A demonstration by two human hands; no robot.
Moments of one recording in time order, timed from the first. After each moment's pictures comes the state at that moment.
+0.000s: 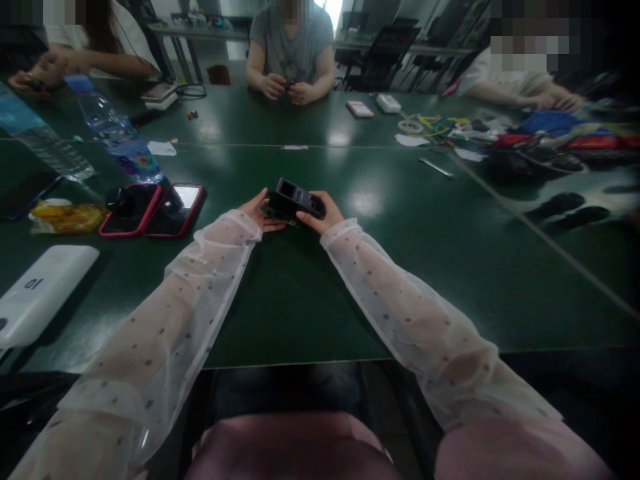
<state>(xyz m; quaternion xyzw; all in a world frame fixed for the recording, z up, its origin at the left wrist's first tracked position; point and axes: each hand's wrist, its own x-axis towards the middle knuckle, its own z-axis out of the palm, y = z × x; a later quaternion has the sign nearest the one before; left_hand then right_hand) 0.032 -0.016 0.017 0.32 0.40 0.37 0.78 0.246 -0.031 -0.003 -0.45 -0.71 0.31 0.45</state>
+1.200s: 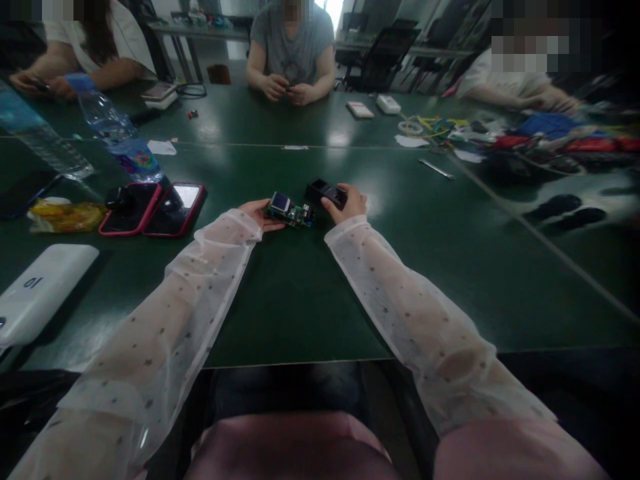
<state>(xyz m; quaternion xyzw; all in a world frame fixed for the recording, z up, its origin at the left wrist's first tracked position) 0.027 -0.011 0.014 0.29 0.40 0.36 0.79 0.297 -0.001 -0.020 -0.64 -0.66 0.06 0.39</state>
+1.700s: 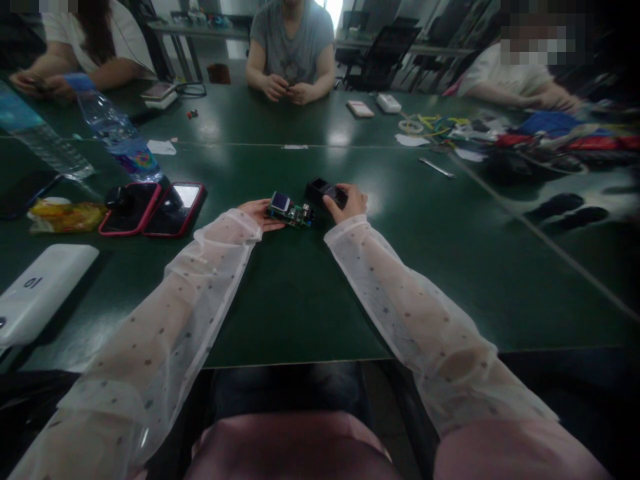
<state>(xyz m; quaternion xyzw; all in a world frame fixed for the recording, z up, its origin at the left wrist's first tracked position) 0.023 -0.012 0.012 0.33 0.38 0.37 0.78 0.292 -0.008 -0.009 -0.65 -0.64 0.08 0.39</state>
